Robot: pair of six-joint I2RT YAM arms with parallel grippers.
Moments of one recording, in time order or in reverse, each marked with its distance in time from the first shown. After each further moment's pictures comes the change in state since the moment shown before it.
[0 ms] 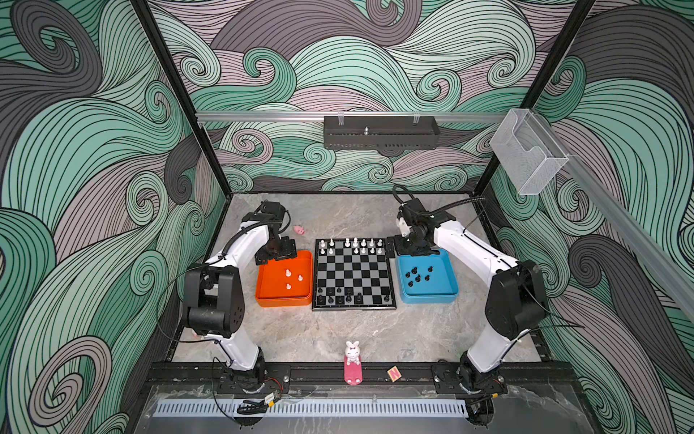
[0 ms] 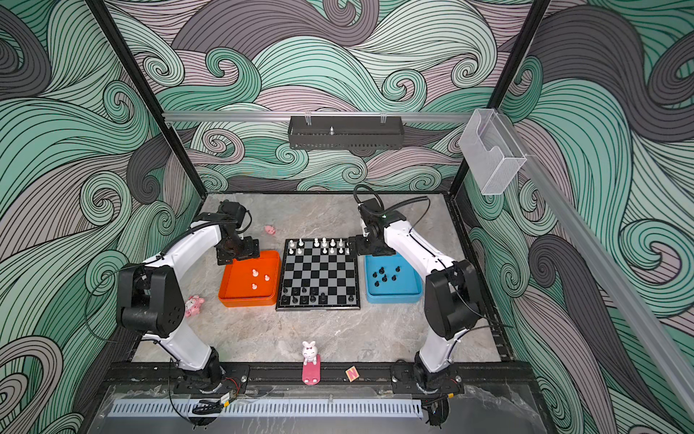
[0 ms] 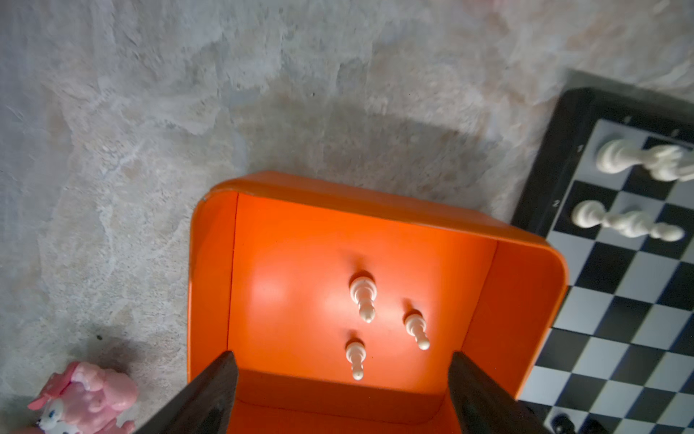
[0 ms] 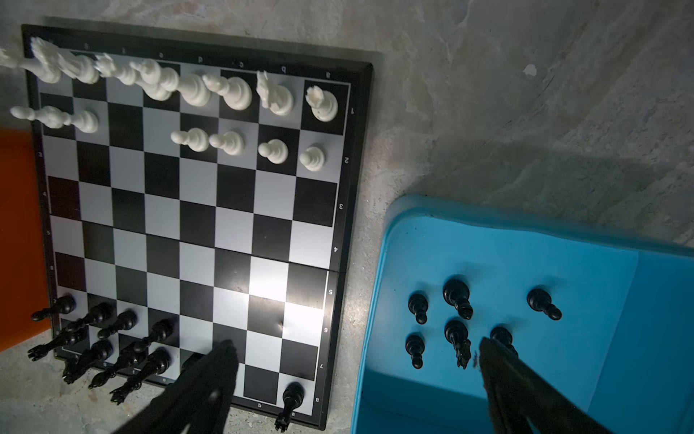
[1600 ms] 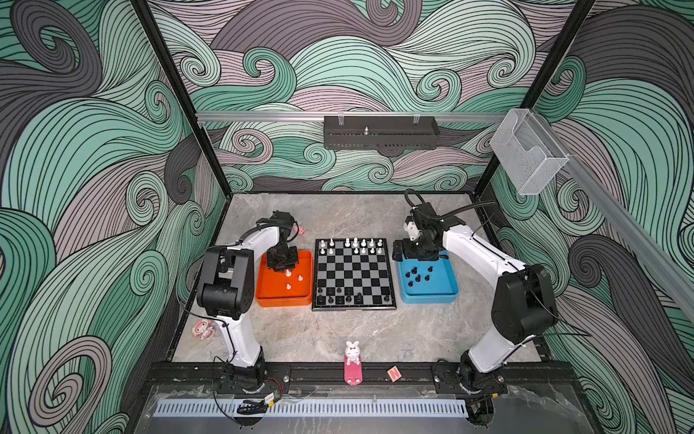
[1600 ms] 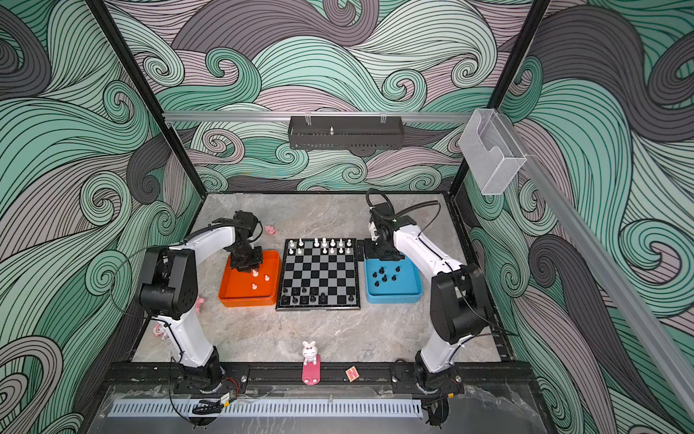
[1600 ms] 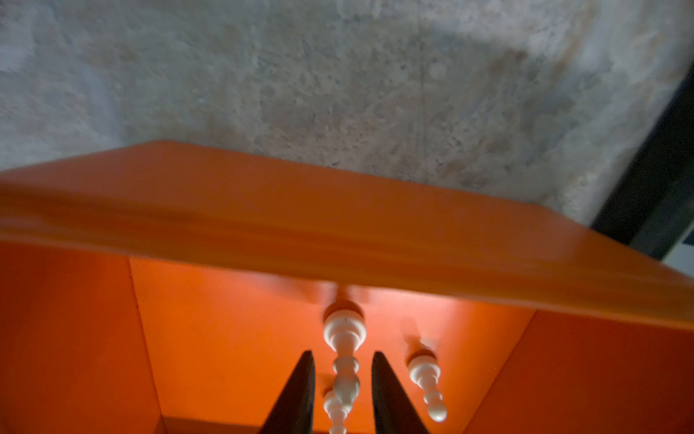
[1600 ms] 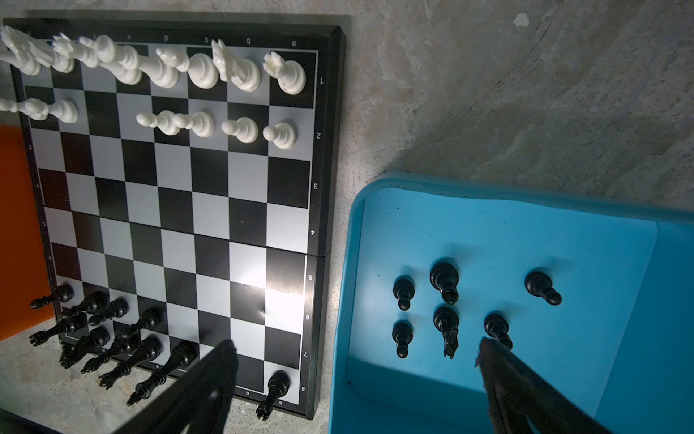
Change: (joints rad) left arm -0.036 0.161 -0.020 0.054 0.041 -0.011; right arm -0.074 -0.048 -0.088 0.038 -0.068 -0.019
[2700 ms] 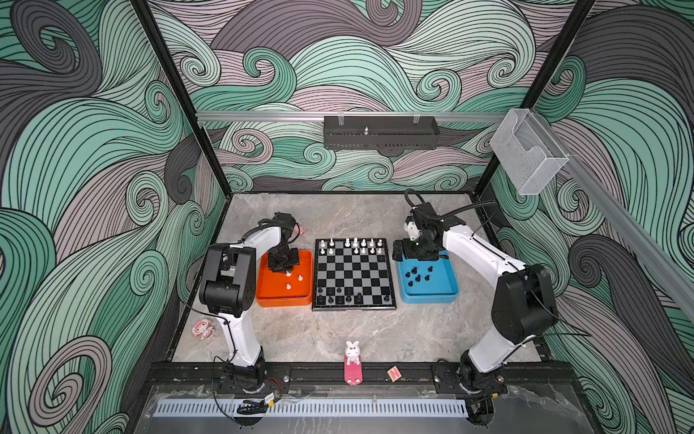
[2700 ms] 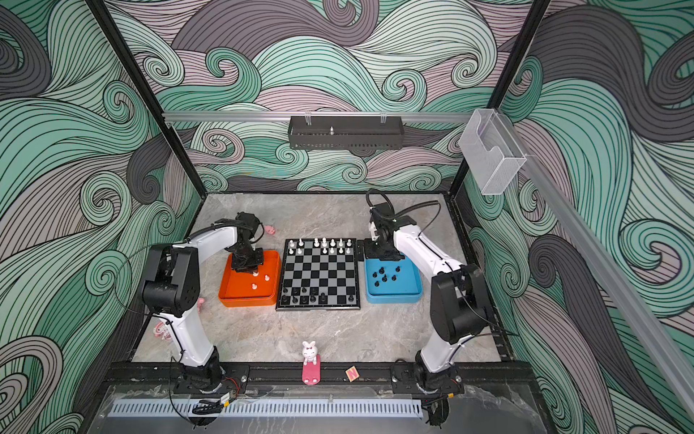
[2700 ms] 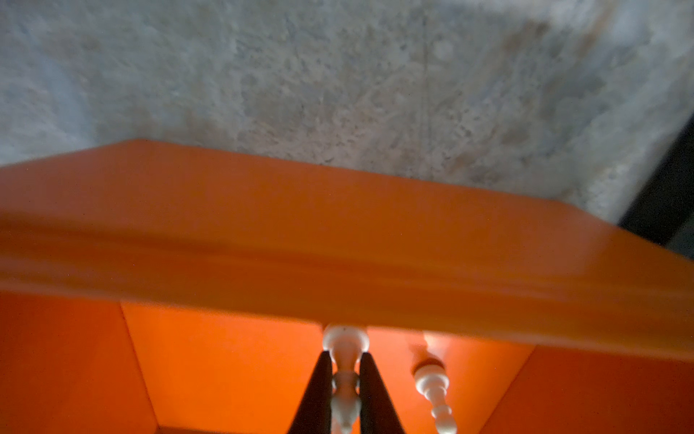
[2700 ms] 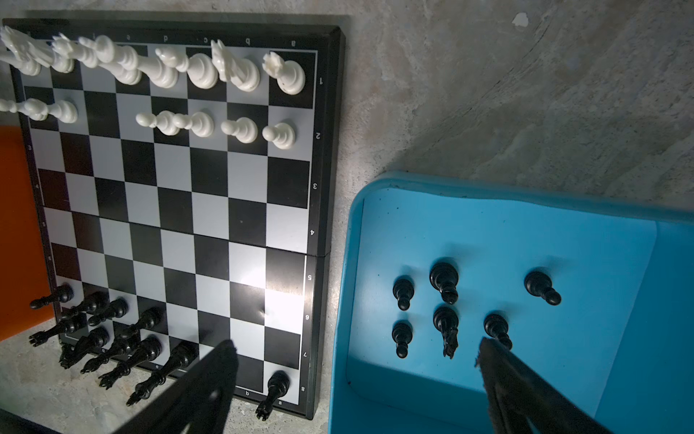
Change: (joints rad) left arm -0.005 0.022 0.003 -0.005 -0.004 0.021; right arm 0.000 0.000 0.000 0.000 0.000 0.000
